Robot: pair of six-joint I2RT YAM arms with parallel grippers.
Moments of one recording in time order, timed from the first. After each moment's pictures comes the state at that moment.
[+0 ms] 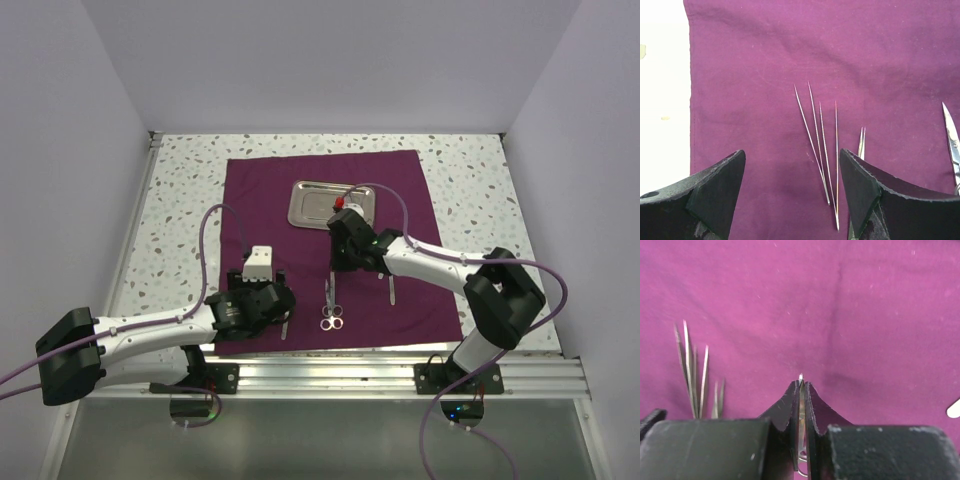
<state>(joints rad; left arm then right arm) -1.10 1.08 0.53 -0.48 -0.87 -0.86 0.81 1.63 1.05 -0.34 0.14 0.68</state>
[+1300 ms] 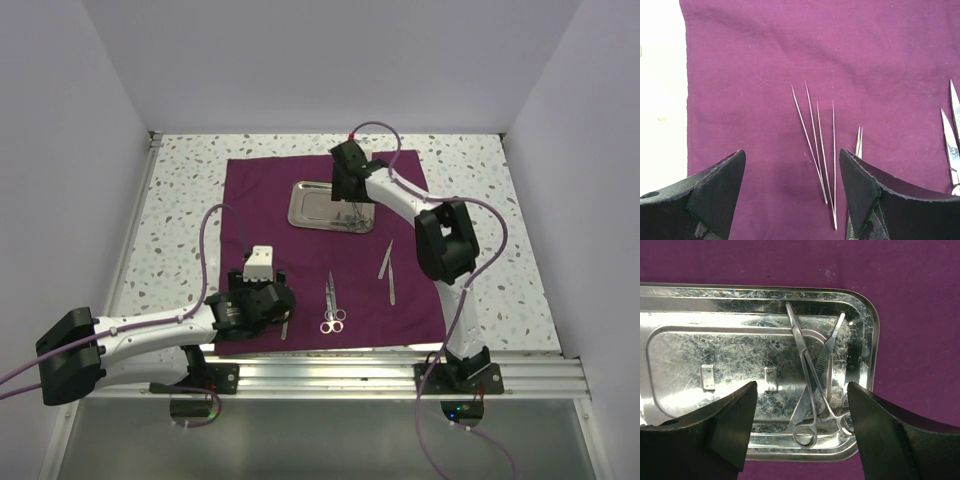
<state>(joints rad) -1.10 1.08 0.53 -0.47 -0.86 -0.85 0.52 2.19 1.80 -0.59 0.38 0.50</state>
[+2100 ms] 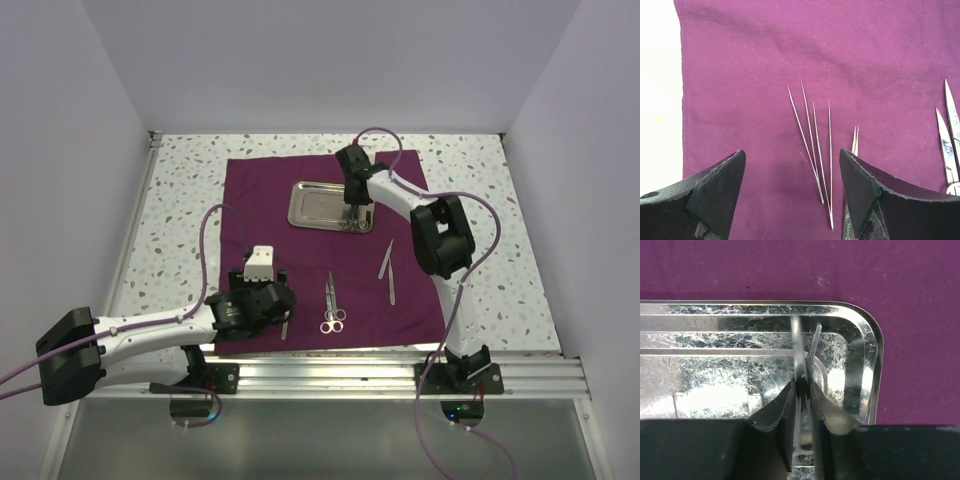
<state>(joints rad) -1.10 1.08 0.53 -0.46 -0.85 -0.85 0.48 2.29 1.82 -0.54 0.34 0.50</state>
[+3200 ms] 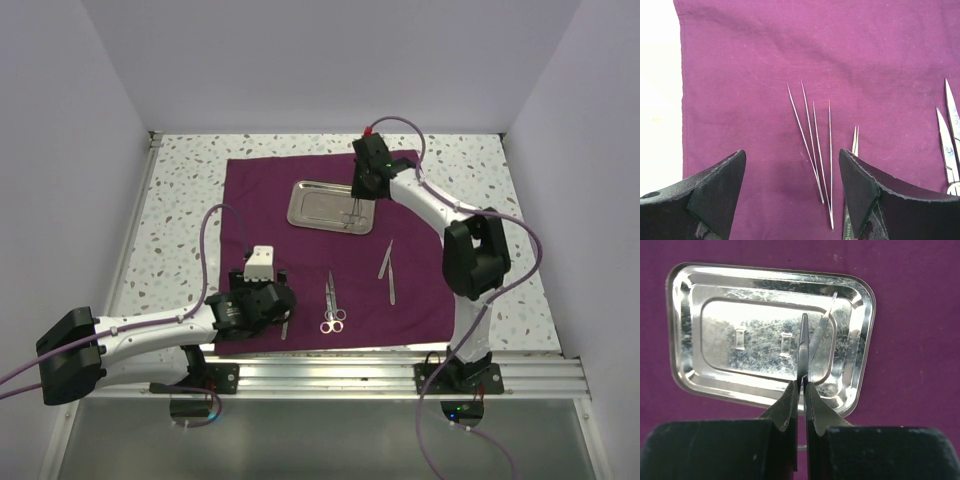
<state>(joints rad) -1.10 1.08 0.53 -0.46 -0.85 -0.85 0.47 2.00 1.66 -0.56 0.19 0.52</state>
